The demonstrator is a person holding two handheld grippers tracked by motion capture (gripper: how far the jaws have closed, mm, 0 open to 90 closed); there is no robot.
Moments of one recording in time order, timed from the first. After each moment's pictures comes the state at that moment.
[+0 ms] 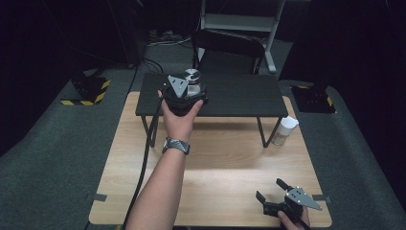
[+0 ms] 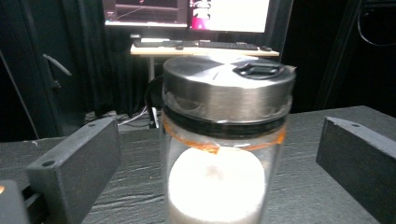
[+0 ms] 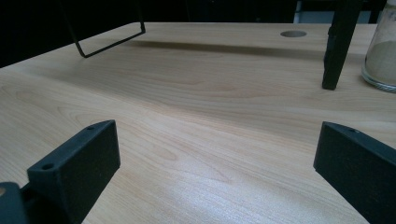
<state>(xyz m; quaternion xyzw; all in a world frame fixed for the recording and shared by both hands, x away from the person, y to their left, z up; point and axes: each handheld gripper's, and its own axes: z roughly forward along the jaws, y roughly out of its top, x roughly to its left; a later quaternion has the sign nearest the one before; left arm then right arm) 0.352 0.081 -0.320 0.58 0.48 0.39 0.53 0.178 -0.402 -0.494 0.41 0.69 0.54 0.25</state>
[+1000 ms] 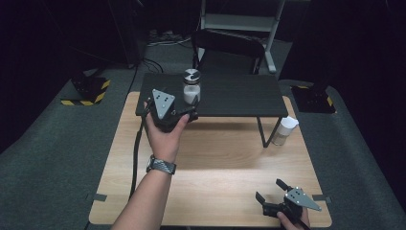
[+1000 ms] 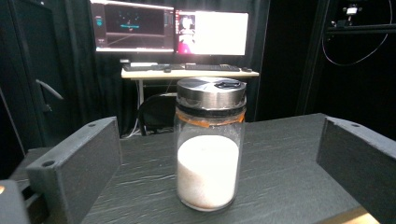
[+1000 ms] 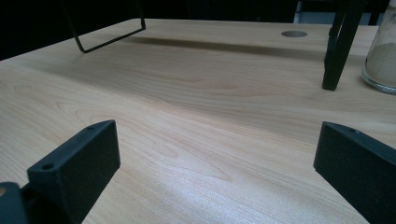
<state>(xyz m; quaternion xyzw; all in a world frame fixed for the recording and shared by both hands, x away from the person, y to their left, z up) 0.287 0.121 -0.327 0.57 0.43 0.40 0.57 0.176 -0.400 -0.493 0.41 0.70 0.53 0.25</state>
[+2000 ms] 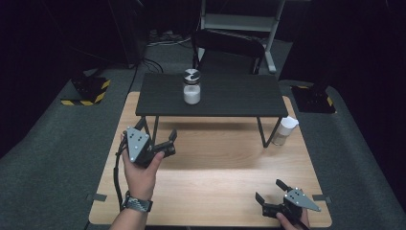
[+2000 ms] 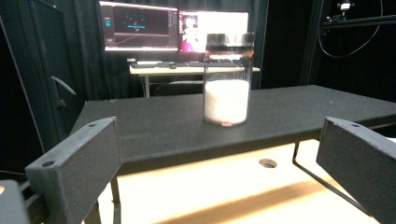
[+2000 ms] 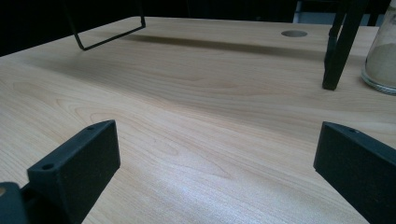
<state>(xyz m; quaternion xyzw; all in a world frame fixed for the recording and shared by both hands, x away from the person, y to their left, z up) 0.206 0.168 -0.380 0.56 0.43 0.41 0.58 0.174 -0.398 -0.492 0.41 0.70 0.53 0.26</state>
